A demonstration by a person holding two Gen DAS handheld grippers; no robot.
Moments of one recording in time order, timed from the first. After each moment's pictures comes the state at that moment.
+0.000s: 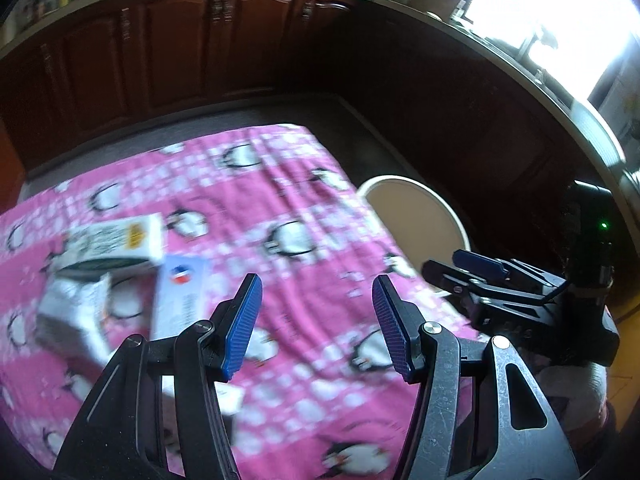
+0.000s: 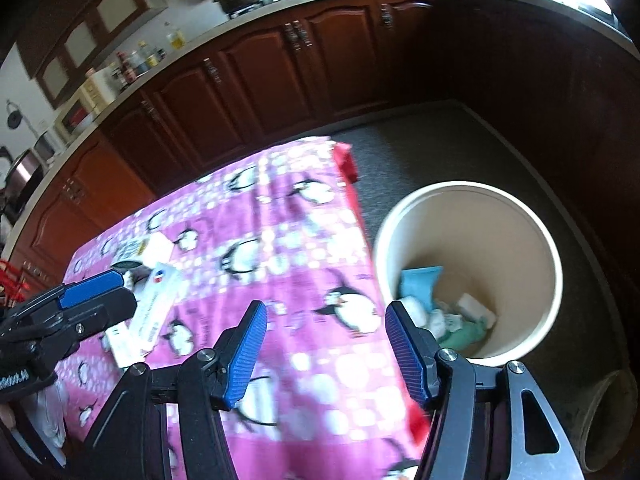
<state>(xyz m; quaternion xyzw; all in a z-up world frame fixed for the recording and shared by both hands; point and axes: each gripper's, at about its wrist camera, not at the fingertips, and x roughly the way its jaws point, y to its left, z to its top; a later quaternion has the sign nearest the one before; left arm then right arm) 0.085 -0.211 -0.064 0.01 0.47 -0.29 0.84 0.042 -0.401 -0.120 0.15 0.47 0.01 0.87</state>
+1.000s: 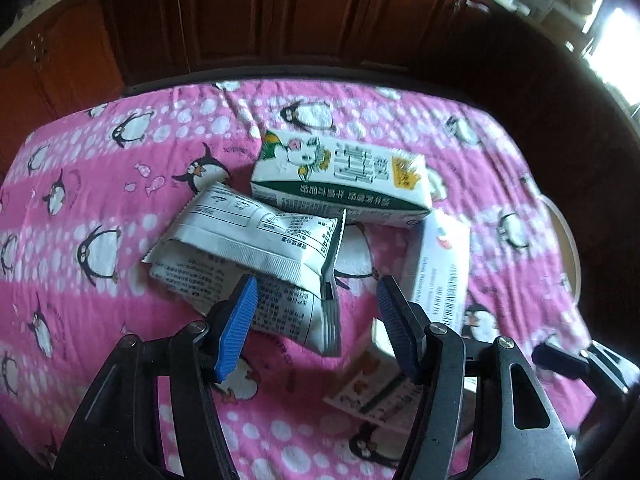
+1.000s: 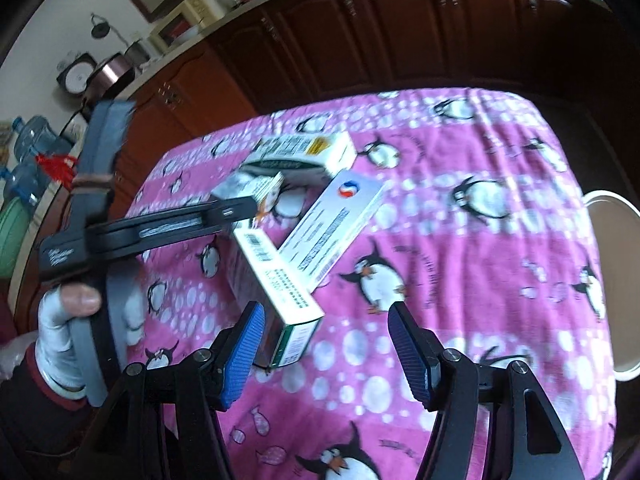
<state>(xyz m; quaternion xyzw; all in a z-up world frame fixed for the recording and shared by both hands) 0.140 -0.080 -0.143 -0.01 0.53 -0.09 0.84 0.059 -0.240 -0.148 0.10 0.53 0.20 0.82</state>
